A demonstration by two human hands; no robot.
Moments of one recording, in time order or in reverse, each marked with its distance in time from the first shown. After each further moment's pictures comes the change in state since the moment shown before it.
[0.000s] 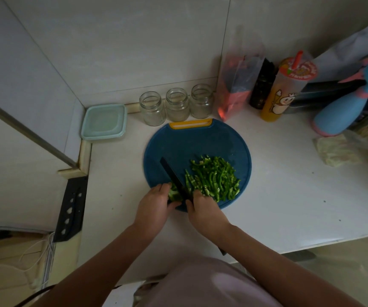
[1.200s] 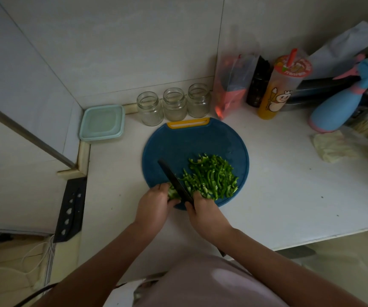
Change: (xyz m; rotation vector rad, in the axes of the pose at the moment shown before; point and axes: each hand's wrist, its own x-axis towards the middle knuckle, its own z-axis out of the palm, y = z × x) left_hand 0.003 0.008 -0.001 0.037 -0.015 -0.061; right_hand -0.013 0.006 0.001 0.065 0.016 -0.044
